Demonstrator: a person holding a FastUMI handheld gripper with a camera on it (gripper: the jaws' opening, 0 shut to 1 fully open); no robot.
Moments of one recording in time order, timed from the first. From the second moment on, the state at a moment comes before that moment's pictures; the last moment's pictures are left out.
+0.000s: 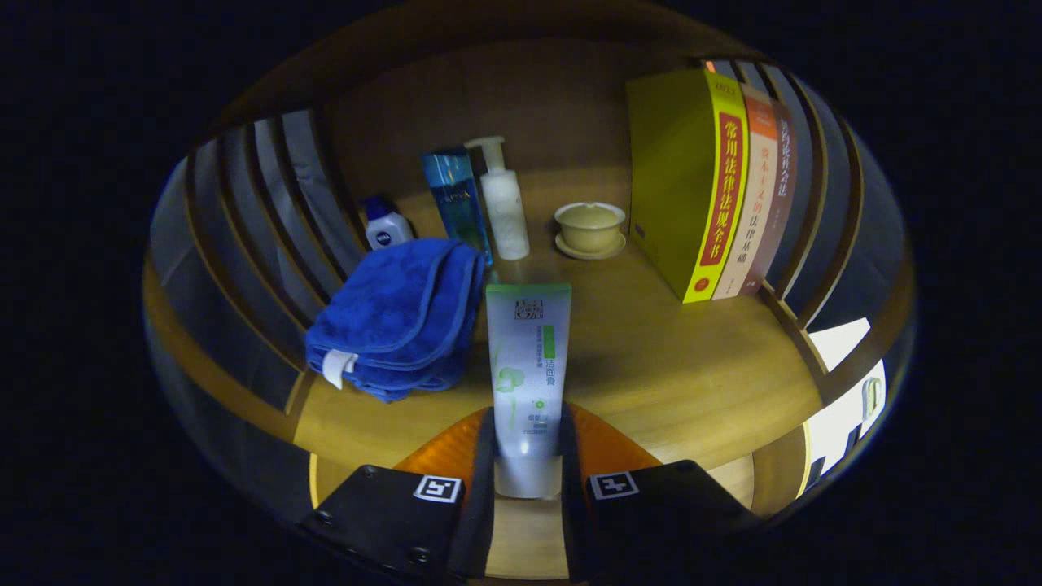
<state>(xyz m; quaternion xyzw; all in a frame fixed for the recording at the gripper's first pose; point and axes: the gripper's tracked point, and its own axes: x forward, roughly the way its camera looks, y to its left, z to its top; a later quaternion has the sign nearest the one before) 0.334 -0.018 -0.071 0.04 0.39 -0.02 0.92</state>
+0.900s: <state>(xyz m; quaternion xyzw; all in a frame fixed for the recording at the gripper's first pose) 0.349 -0.020 -0.088 0.03 0.40 -0.03 0.92</state>
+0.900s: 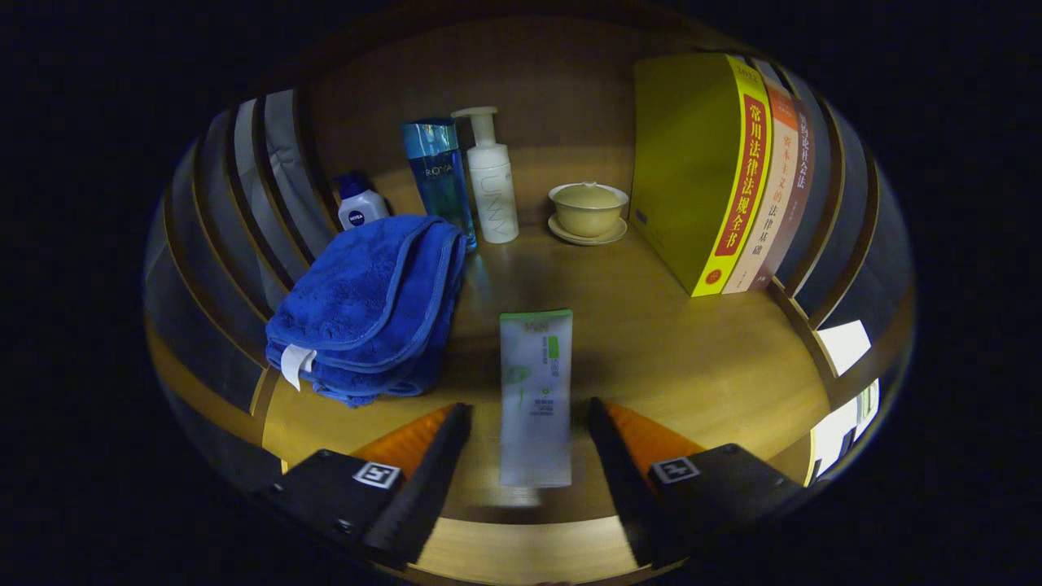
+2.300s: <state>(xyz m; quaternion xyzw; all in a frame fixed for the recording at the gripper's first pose) 0.116 -0.001 0.041 -0.01 0.04 0.04 1.00</state>
